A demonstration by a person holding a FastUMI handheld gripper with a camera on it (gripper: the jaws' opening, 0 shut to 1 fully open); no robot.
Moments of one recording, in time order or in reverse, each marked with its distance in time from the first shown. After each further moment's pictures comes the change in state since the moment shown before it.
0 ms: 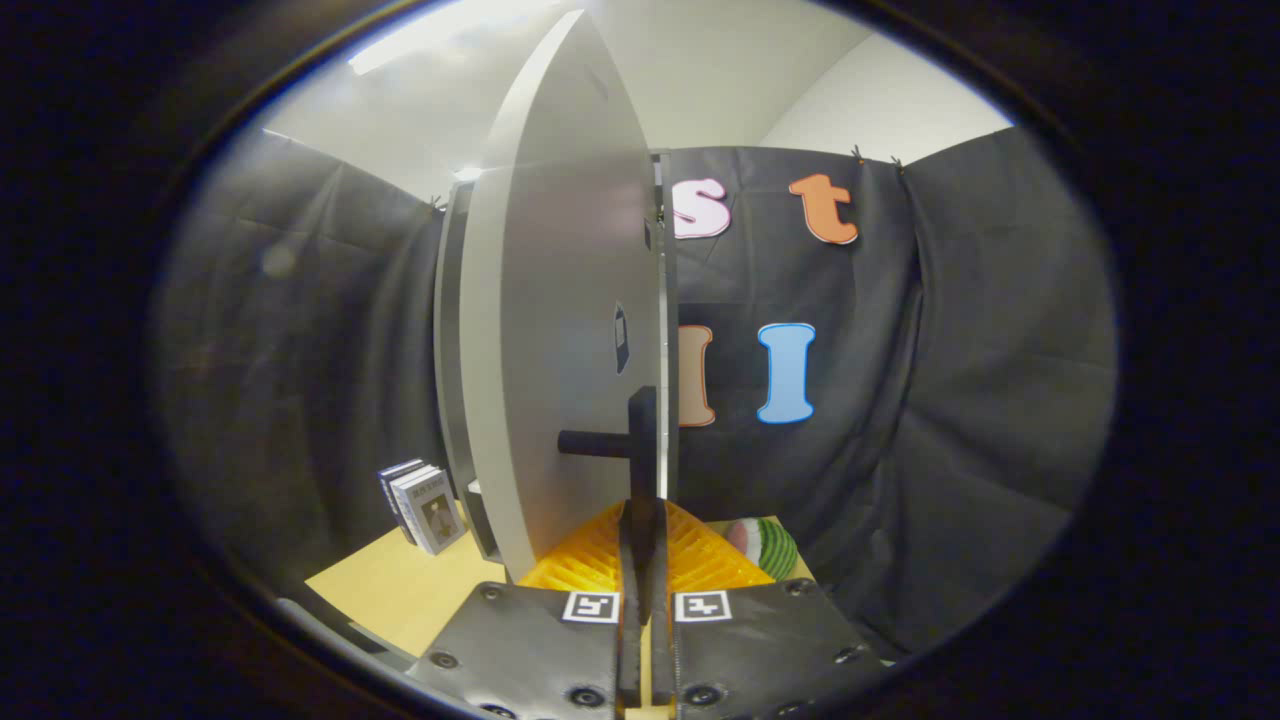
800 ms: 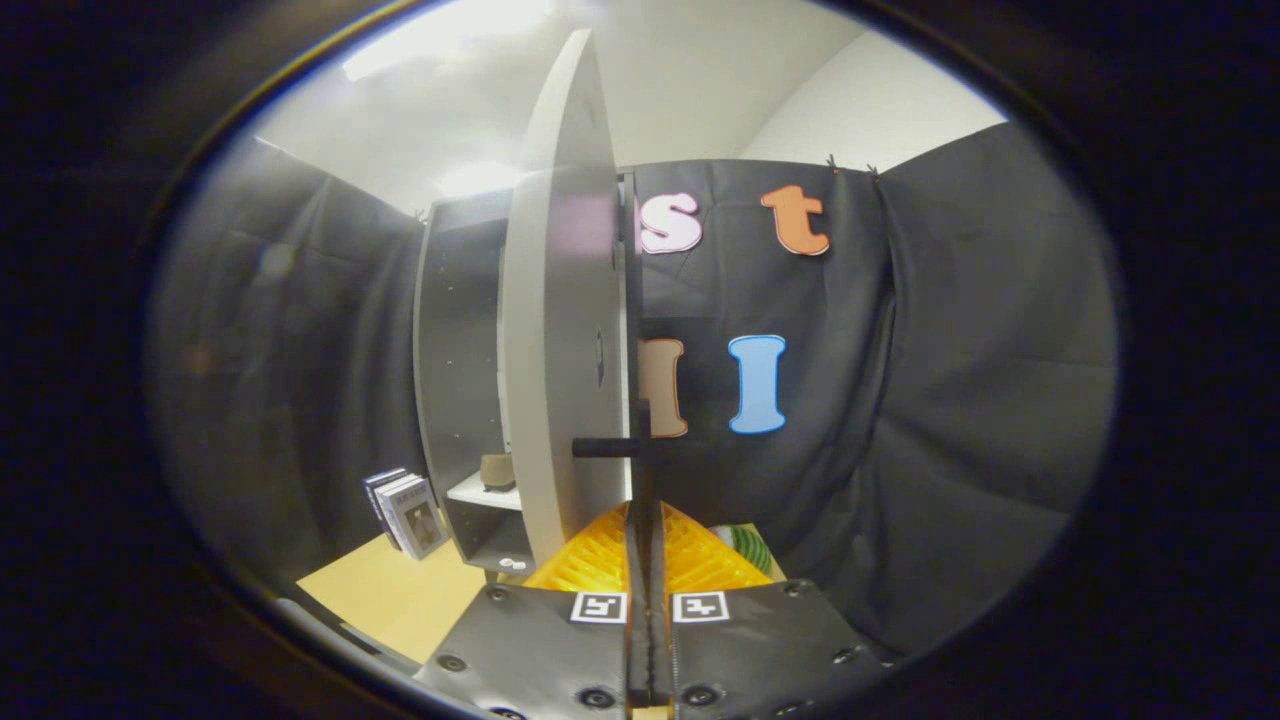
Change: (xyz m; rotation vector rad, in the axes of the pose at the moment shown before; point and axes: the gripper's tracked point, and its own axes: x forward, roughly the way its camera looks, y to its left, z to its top) arm -0.029 -0.042 0.009 0.008 -0.048 -0.045
